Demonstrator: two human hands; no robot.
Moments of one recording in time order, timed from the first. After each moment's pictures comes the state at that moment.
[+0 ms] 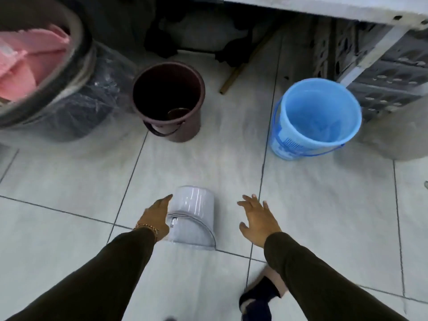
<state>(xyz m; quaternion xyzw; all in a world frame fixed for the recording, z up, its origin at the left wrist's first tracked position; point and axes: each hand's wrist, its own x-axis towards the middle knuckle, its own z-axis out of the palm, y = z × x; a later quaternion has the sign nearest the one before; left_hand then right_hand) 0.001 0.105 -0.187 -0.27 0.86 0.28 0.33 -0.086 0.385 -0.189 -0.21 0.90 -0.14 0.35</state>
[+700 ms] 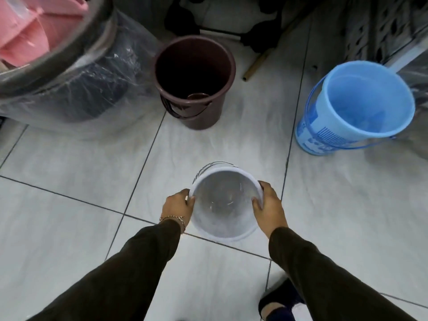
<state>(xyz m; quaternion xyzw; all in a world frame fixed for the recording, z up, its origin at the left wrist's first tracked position) 0.019 0.093 -0.251 -0.35 0.86 0.32 0.18 -0.058 0.321 -0.244 0.00 0.89 -0.40 0.23</state>
